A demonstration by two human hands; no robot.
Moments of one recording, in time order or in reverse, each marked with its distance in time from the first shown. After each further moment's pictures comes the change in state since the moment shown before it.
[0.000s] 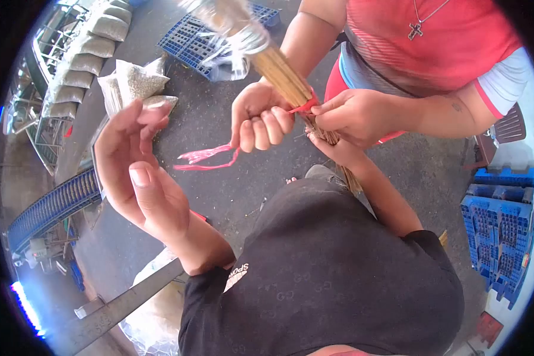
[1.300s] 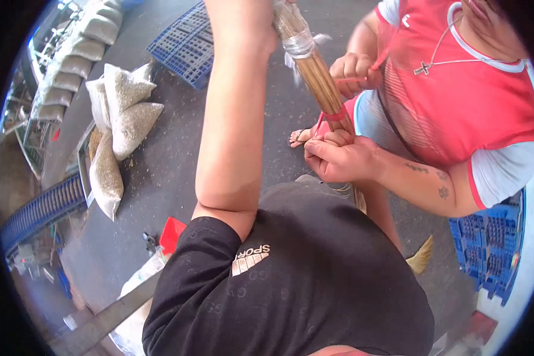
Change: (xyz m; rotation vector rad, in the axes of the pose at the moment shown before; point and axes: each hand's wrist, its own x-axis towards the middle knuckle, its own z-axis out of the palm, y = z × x) left_hand 0.121 -0.066 0.176 -0.801 0.162 -0.547; right_hand 0.043 -0.078 -0.065 -2.325 -0.351 -1.375
